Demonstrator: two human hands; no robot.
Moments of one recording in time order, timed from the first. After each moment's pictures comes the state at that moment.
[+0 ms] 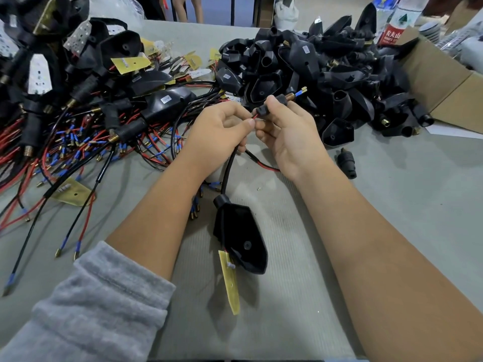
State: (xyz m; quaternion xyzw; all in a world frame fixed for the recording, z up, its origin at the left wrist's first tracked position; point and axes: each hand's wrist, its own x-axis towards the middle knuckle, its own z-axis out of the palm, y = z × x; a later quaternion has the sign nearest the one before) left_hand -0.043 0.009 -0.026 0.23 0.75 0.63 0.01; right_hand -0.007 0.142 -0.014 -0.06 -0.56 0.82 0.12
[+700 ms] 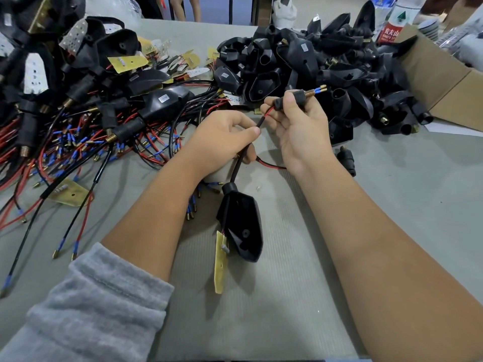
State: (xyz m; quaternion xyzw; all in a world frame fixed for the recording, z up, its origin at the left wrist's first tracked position) left_hand -0.039 0.008 -0.021 0.27 0.80 0.54 0.07; right_hand -0.013 0.149 -0.017 -0.07 -0.49 0.84 0.21
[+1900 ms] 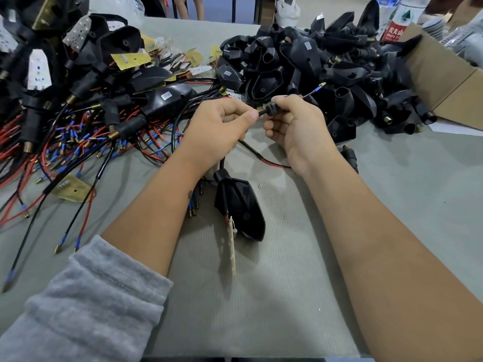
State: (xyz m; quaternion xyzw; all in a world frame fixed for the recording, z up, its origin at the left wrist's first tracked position) left_hand -0.042 0.007 -0.022 0.24 0.75 0.61 -0.01; right_hand -0.013 0.154 -0.016 -0.08 -0.59 0.79 0.12
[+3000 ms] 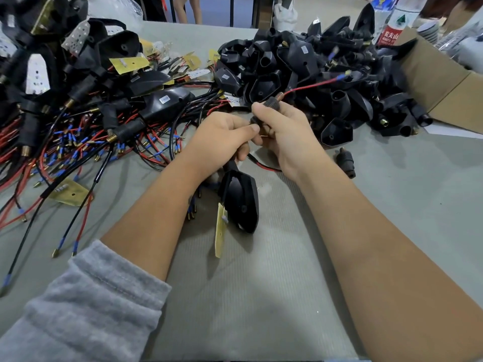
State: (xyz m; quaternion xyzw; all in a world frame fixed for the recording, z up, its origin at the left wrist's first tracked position) left_hand -0.036 0.010 -0.019 0.24 0.77 0.59 0.09; right_hand -0.009 0.145 -0.016 -0.03 -0.65 0.76 0.09
